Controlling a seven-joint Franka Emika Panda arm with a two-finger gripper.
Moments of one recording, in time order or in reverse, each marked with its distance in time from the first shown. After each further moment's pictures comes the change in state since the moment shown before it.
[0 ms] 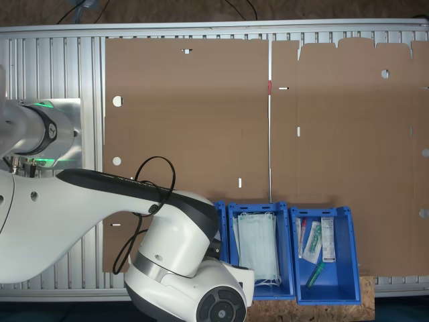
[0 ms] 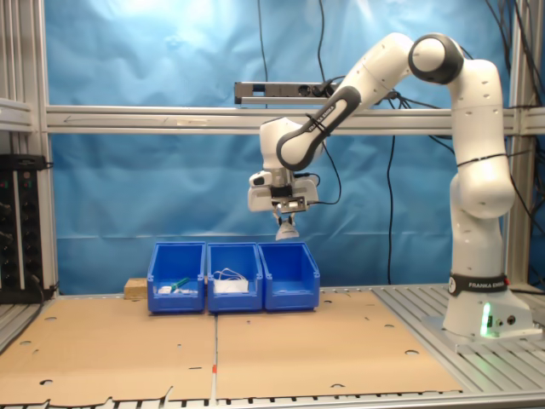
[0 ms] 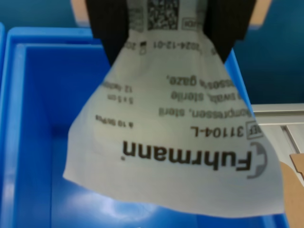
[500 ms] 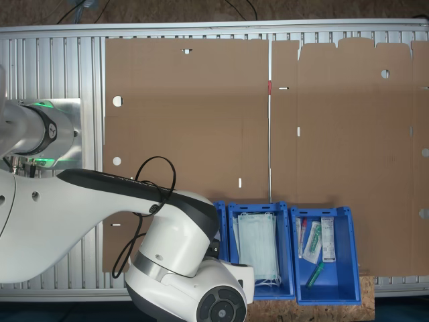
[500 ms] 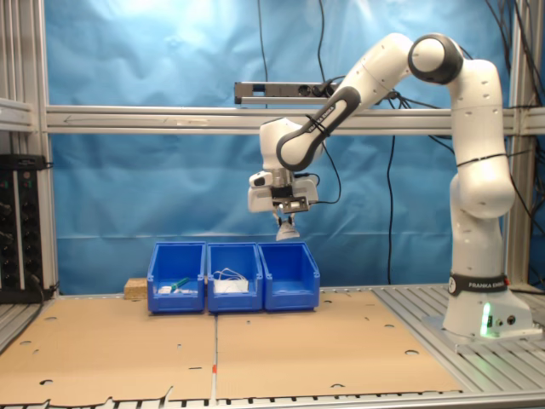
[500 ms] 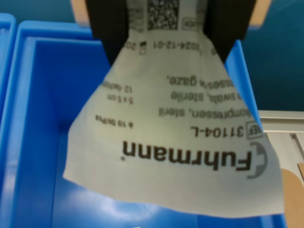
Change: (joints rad) arm 0.000 0.002 0.000 0.000 -0.001 0.005 -0.066
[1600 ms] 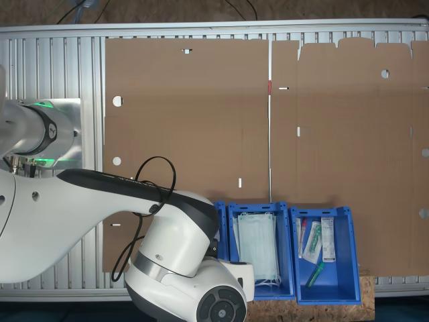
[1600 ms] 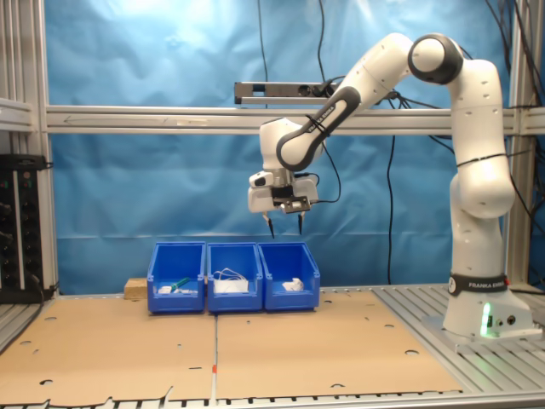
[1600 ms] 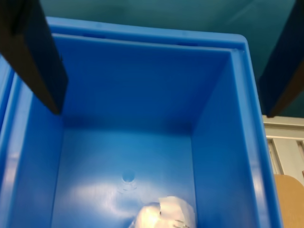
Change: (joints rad) arm 0.000 0.000 0.000 0.000 0.000 0.000 -0.052
